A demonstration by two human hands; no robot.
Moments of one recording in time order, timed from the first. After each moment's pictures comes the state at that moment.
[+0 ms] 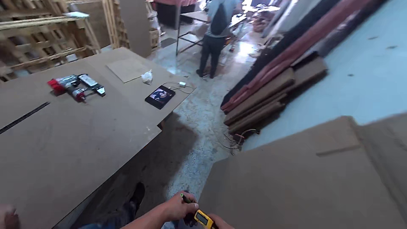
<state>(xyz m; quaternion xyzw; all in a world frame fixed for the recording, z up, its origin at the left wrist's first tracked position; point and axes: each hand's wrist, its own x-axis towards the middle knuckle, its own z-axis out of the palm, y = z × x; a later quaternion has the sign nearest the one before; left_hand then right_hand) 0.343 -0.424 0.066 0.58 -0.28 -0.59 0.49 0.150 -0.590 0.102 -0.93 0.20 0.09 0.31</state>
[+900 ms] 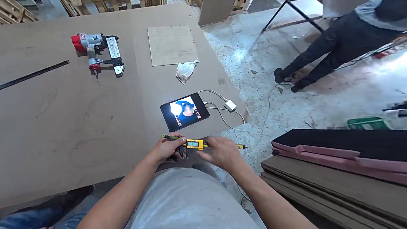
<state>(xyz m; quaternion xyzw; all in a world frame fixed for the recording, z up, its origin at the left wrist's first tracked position) 0.795 -0.577 0.107 0.57 0.14 -0.30 0.75 0.827 -0.832 0.115 -0.95 -0.30 -0.02 0.09</state>
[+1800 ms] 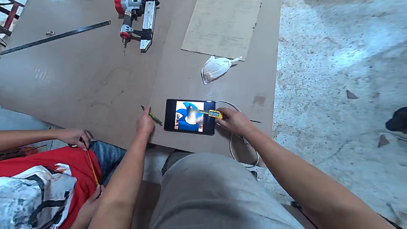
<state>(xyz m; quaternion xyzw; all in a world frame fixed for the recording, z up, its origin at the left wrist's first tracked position) 0.868 -0.558 0.008 0.81 0.53 -0.10 0.21 1.154 -0.871 -0.016 -0.81 -0.49 0.25 0.21</state>
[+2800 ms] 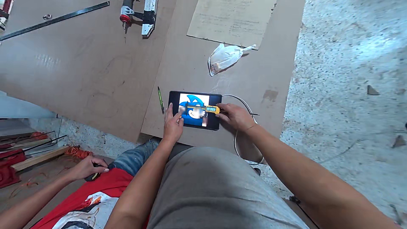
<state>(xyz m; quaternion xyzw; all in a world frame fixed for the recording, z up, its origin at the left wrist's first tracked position) 0.893 -0.670 -0.017 0.85 0.42 -0.01 0.33 1.152 -0.863 -0.044 -0.78 -0.55 0.21 0.21</state>
